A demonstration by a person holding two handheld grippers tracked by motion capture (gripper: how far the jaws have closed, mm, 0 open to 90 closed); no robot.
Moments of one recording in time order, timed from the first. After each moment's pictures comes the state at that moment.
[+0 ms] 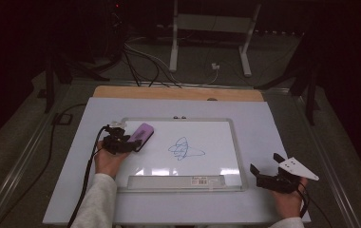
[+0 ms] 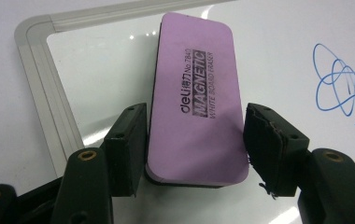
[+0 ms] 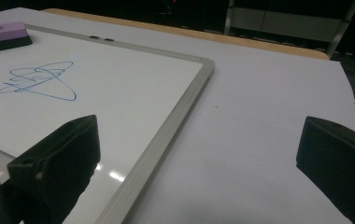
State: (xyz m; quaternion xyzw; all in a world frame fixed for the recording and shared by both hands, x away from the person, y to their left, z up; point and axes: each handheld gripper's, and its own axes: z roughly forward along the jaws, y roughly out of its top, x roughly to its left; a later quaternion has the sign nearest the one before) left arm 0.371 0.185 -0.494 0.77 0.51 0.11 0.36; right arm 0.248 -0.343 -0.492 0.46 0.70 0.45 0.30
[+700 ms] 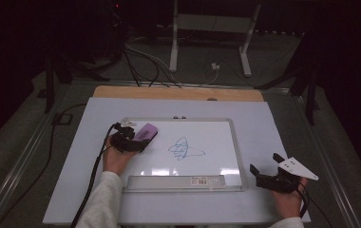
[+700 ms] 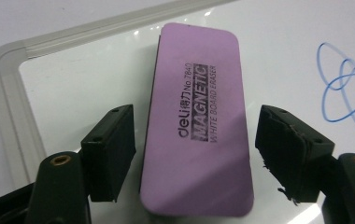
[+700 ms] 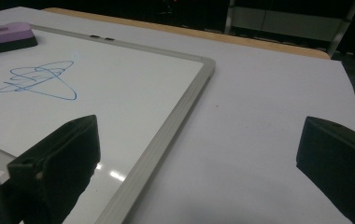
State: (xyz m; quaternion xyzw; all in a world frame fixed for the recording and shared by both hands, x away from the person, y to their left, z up) left arm 0.383 0.157 -0.500 0.79 0.49 0.14 0.34; right arm 0.249 -0.343 -0.492 0.46 0.70 0.45 0.30
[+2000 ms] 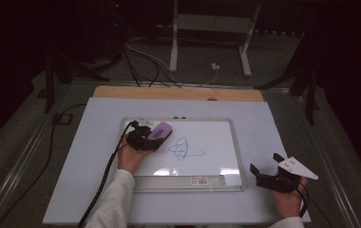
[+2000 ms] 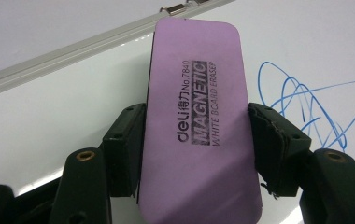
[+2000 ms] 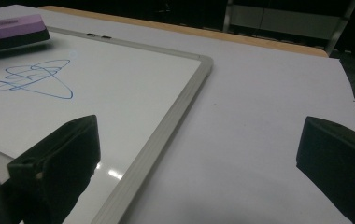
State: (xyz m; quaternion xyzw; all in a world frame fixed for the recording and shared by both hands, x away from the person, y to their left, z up) left arm 0.384 0.110 -0.491 0.81 0.45 0.13 0.36; right arm 0.250 -0.343 -0.493 0.46 0.70 0.45 0.30
